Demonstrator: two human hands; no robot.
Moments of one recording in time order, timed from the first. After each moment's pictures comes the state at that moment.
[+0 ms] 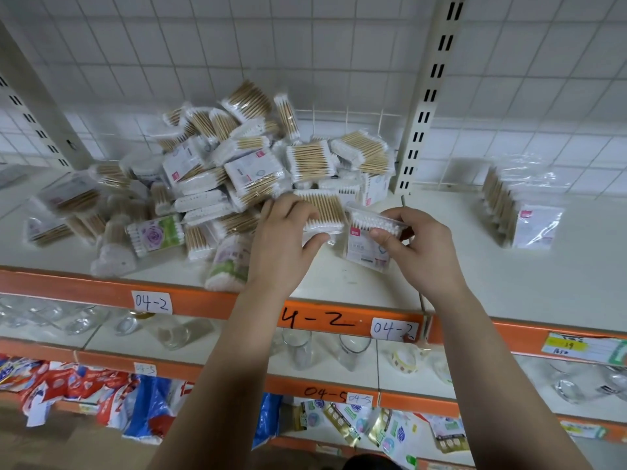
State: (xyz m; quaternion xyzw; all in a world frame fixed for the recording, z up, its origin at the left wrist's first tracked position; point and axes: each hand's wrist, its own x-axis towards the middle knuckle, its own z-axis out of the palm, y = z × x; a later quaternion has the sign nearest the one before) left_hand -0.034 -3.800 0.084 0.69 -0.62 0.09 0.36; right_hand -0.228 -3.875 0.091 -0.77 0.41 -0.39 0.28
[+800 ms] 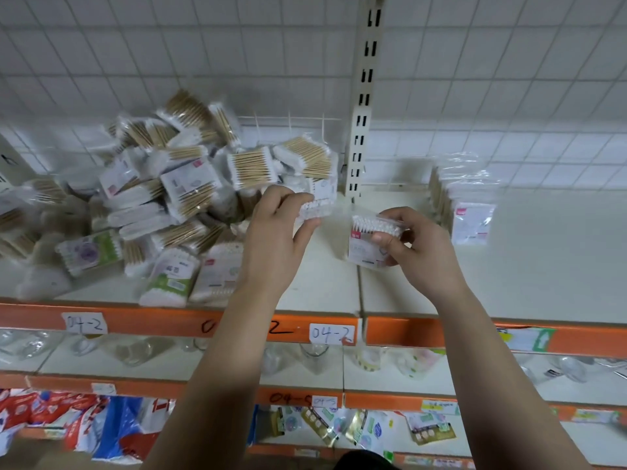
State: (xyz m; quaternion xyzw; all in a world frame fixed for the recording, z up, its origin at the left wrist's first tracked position) left_hand -0.101 -3.839 0.096 0.63 -0.64 0.10 0.43; right_hand -0.308 -3.904 0.092 -0.72 0.42 -0.42 0.36
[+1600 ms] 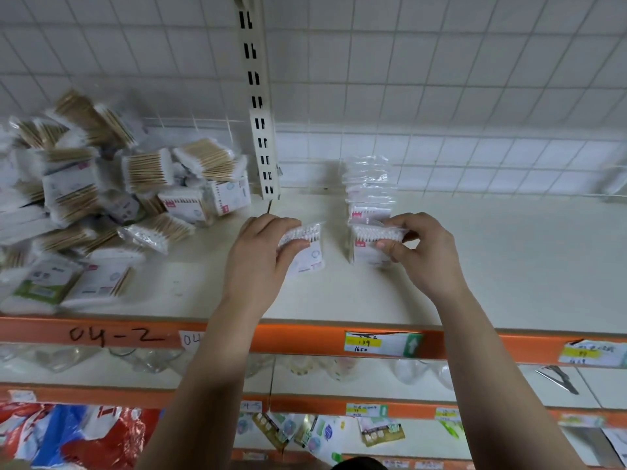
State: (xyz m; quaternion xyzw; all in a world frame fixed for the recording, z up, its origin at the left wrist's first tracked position) left_hand -0.237 -3.883 0.082 0.66 -0.64 0.07 0.40; right_hand -0.467 -3.978 0.082 -0.74 0.44 -0.43 0.27
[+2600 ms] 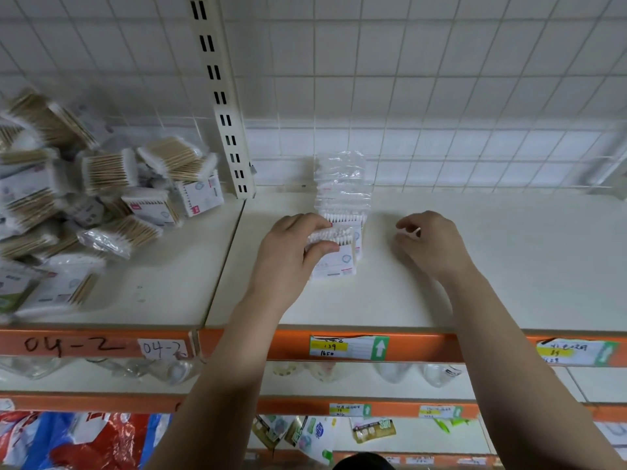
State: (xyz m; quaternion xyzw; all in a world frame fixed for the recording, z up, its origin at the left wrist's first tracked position) left_hand -0.307 -3.917 0.086 0.62 -0.66 -0.02 0.43; right_hand -0.523 -4.039 0.064 -0.78 0.54 -0.25 0.17
